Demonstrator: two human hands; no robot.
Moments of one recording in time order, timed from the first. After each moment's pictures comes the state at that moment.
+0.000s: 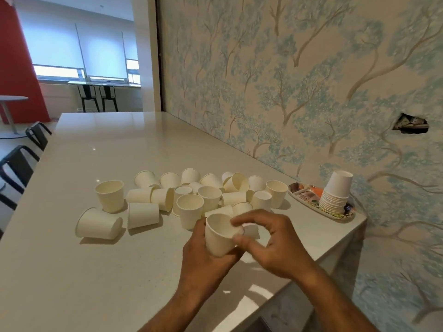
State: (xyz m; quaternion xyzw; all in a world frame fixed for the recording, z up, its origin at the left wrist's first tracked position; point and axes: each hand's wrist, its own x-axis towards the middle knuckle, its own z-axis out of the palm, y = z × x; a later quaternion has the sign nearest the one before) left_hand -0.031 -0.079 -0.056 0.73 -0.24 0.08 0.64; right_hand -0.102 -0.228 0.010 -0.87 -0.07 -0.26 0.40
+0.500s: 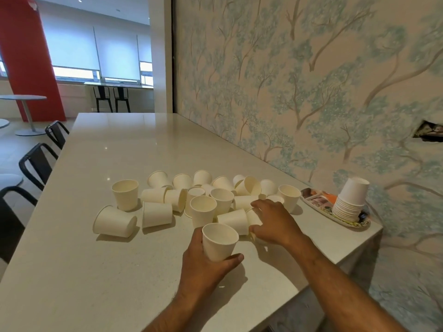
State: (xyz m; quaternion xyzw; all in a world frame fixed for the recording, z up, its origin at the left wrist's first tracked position) left_hand -0.016 -0.063 -0.077 0.75 -0.16 0.03 0.64; right_hand -0.006 -0.272 -0.019 -0.98 0.13 -0.10 0.14
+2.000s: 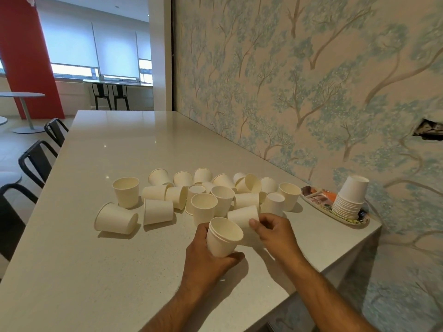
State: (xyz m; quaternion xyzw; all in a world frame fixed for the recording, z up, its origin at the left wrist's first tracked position) left_hand -0.010 -0.064 -0.080 0.77 -0.18 0.02 0.61; right_hand -0.039 -0.243 -0.048 -0.78 0.16 -0.21 0.57
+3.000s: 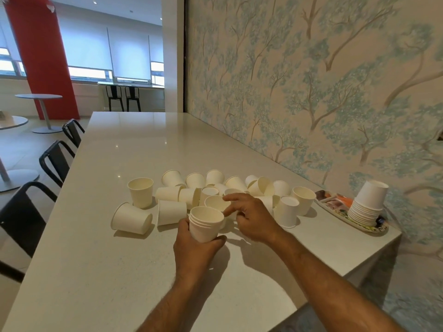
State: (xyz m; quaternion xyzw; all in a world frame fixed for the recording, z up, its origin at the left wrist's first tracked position) left_hand 0.019 -0.039 -0.074 0.73 -0.05 0.09 0.68; right_hand 0.022 -0.201 -0.010 -0.94 -0.09 -0.18 0.28
